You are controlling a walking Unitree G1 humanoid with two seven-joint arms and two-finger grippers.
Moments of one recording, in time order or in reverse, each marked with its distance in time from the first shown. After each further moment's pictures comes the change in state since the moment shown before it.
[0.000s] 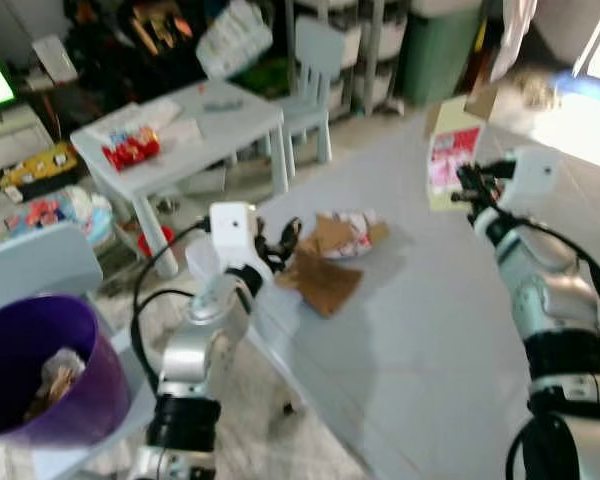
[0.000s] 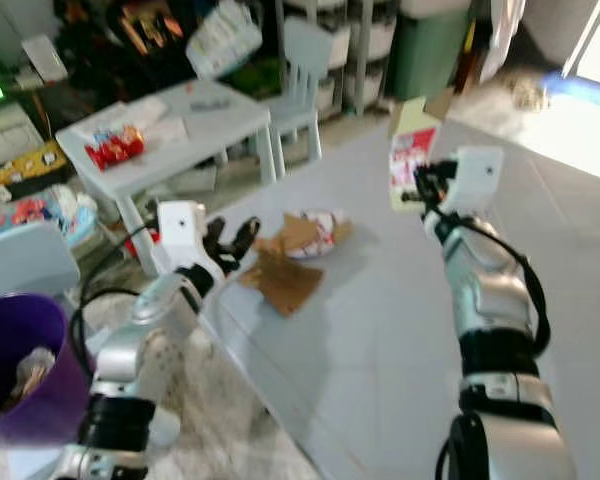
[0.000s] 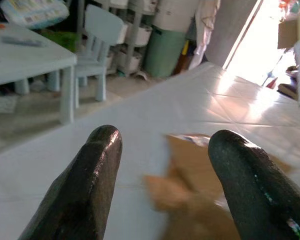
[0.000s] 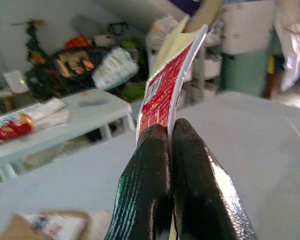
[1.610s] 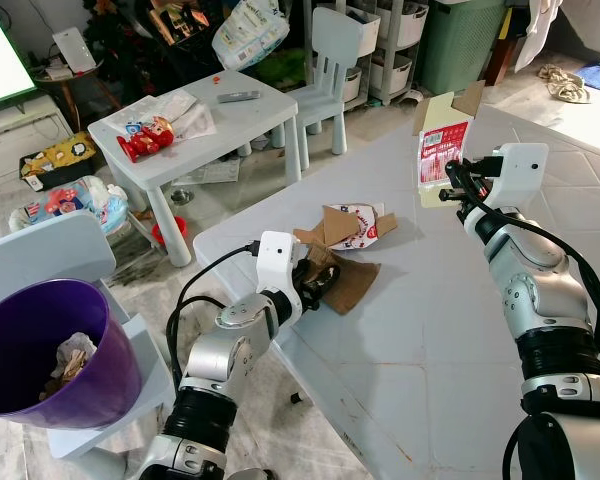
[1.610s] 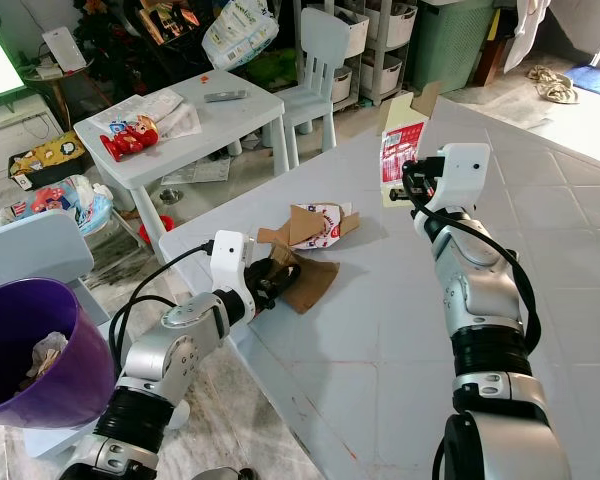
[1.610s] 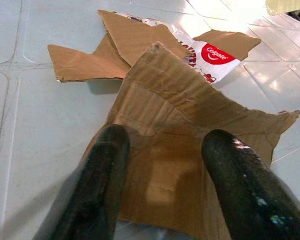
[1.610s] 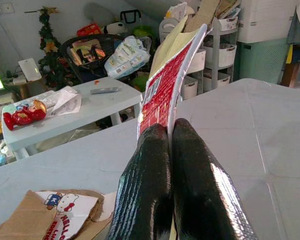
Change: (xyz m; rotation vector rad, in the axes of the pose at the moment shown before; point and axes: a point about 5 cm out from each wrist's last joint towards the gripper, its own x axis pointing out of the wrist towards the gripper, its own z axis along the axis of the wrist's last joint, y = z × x) left arm 0.008 -0.032 -0.049 -0.010 0.297 -0.229; right arm -0.001 0.001 -0.004 -0.021 0.018 -0.004
